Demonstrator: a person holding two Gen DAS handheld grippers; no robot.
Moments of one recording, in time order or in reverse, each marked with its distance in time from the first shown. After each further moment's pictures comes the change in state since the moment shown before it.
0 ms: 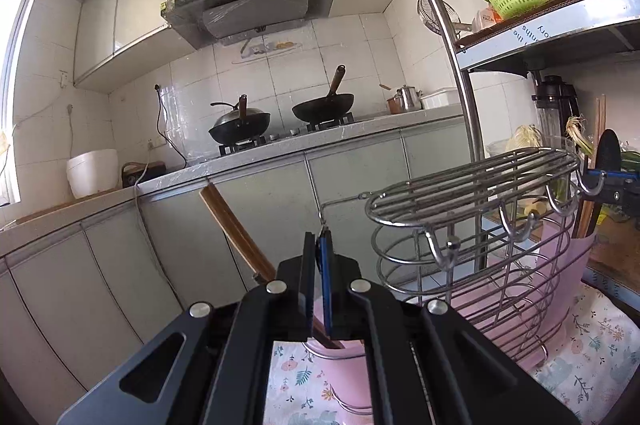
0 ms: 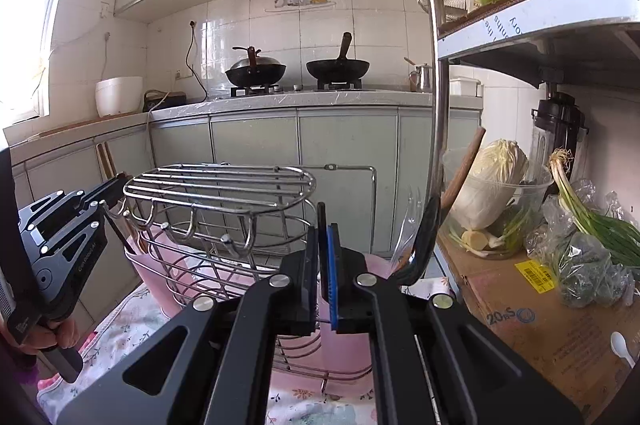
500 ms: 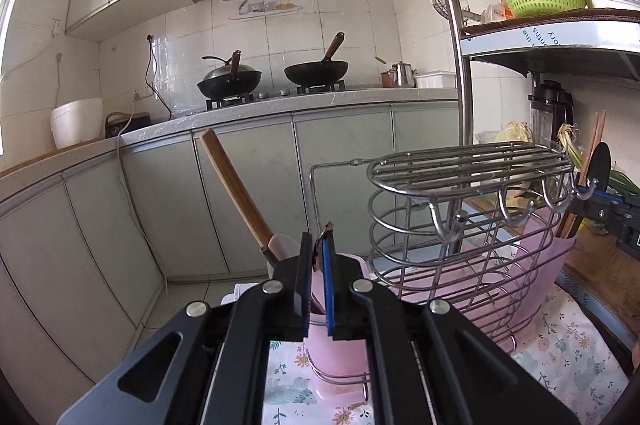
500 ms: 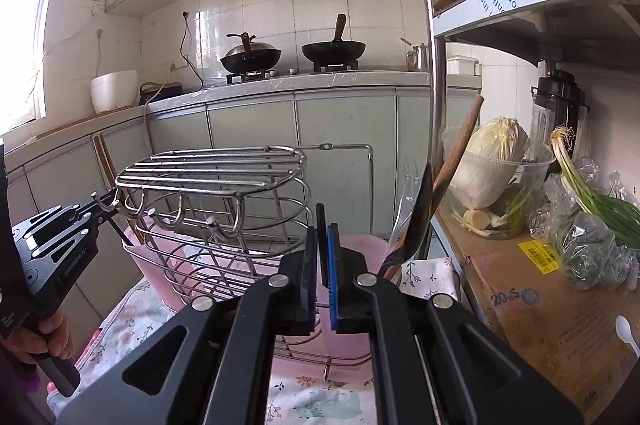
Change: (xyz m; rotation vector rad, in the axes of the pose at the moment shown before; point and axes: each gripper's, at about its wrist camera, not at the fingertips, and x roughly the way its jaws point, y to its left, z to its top) left arm 0.004 0.012 -0.003 -0.106 0.139 -0.079; right arm 0.006 -0.006 -0.001 0.036 0.060 0.004
